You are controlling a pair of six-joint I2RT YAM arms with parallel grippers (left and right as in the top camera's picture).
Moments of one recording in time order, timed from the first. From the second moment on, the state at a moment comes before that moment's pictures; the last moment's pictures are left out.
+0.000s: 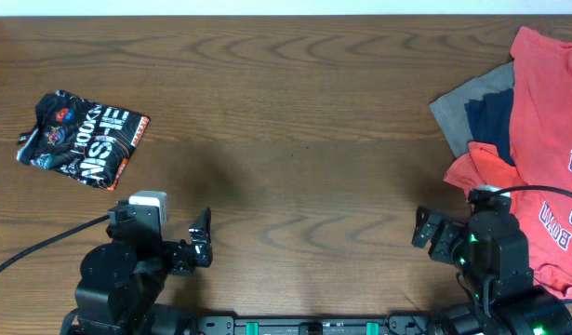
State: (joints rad) left arm -0.23 0.39 0.80 -0.92 0.01 -0.20; right arm 0.29 0.54 0.73 -1.00 0.18 0.51
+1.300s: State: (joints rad) left arm -0.23 0.39 0.80 -0.92 0.01 -0.20; right arm 0.08 0.01 0.11 -0.10 -0.05 0.09
